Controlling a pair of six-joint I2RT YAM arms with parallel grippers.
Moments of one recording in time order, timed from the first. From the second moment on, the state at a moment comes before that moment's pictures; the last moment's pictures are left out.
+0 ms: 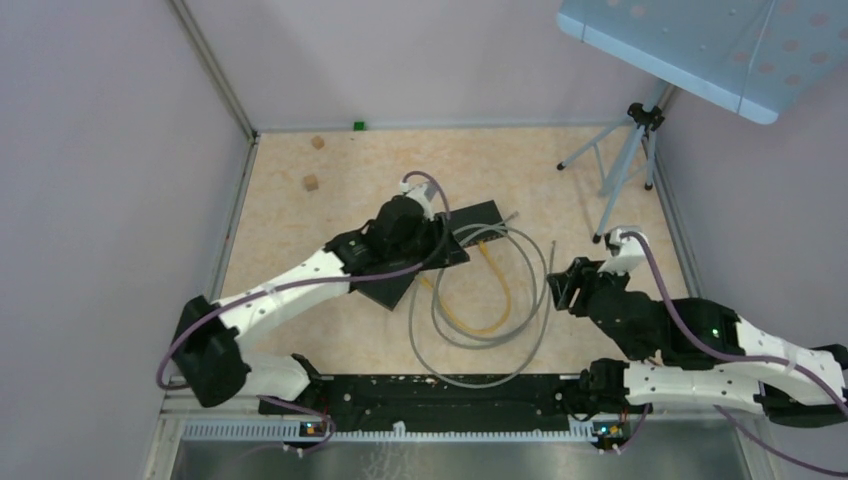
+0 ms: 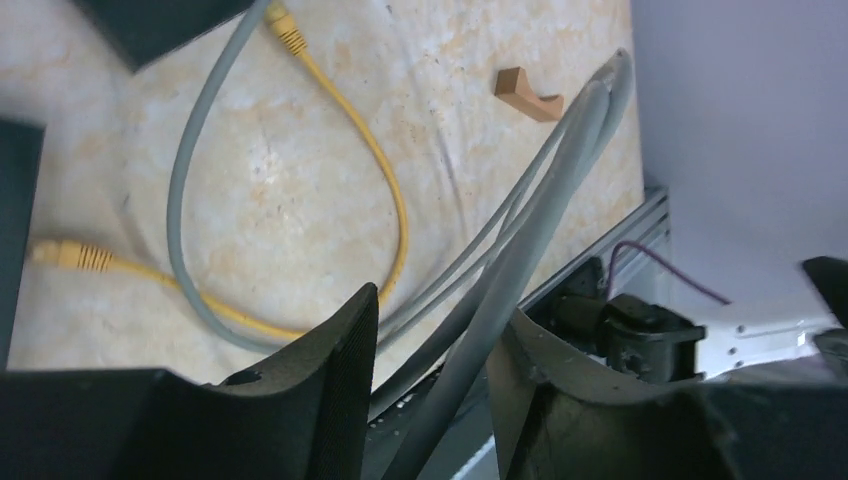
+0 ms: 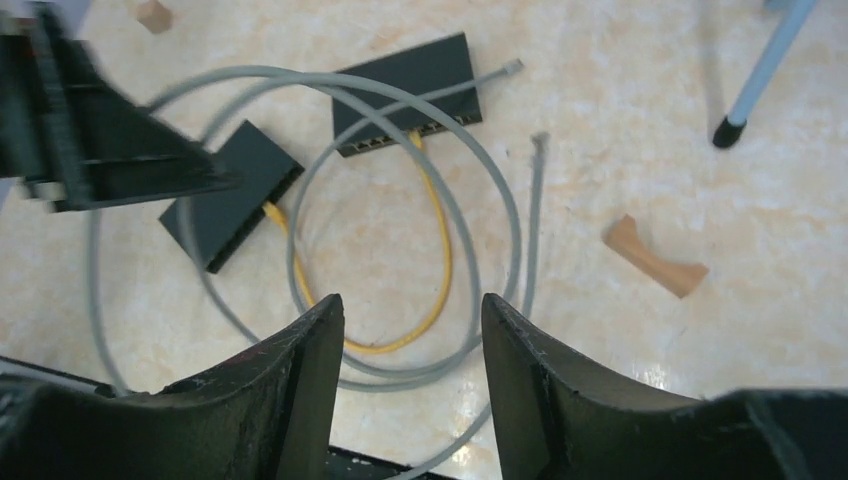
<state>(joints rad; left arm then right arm) -0.81 1.43 1.11 -0.29 0.17 -0.77 1.36 0.55 0.98 -1.02 0.96 0.79</state>
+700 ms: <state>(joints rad) -1.04 1.17 0.84 -0.37 -0.32 -1.21 0.87 0.77 0.75 -0.91 0.51 0.86</state>
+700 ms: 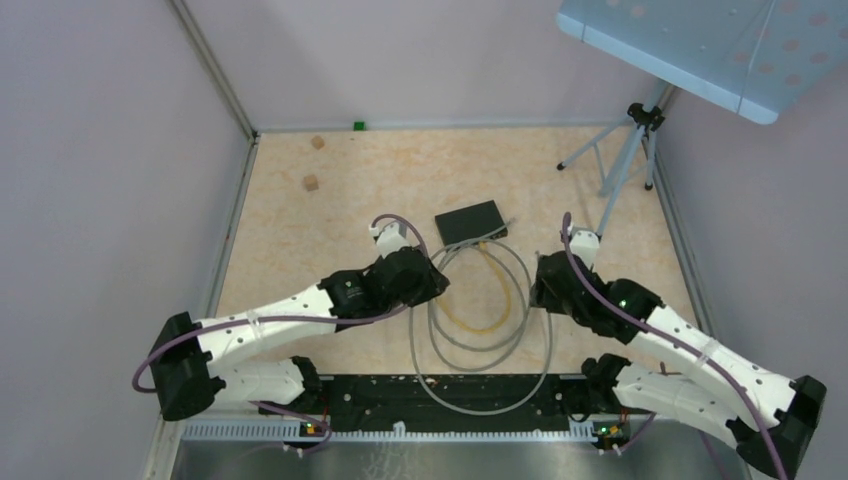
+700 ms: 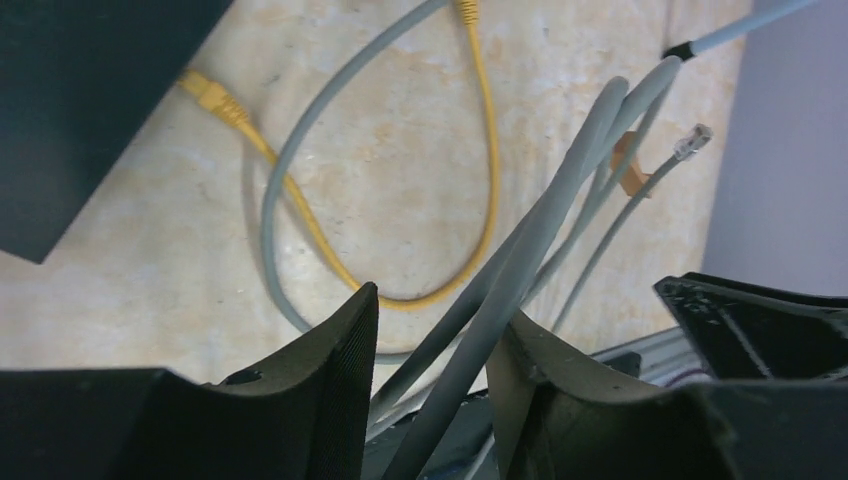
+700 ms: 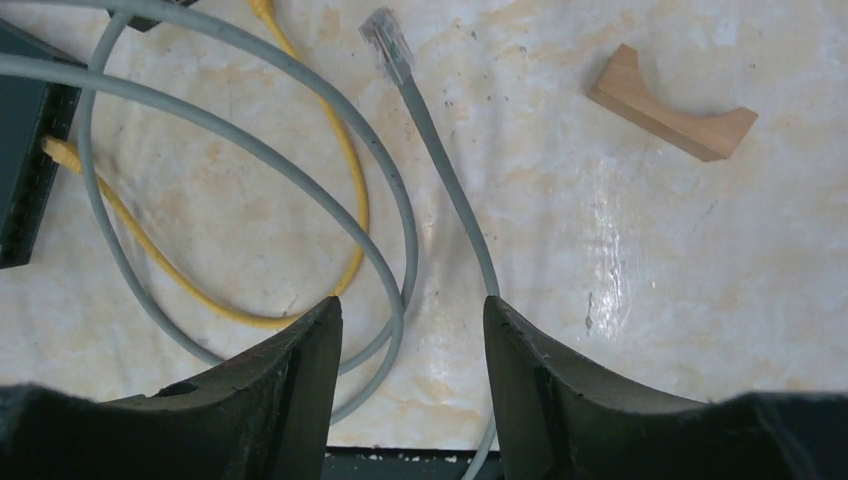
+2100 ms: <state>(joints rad) -1.04 1.27 0.73 -0.48 -0.42 -1.22 0.60 1.06 0.49 -0.15 -0.01 0.40</state>
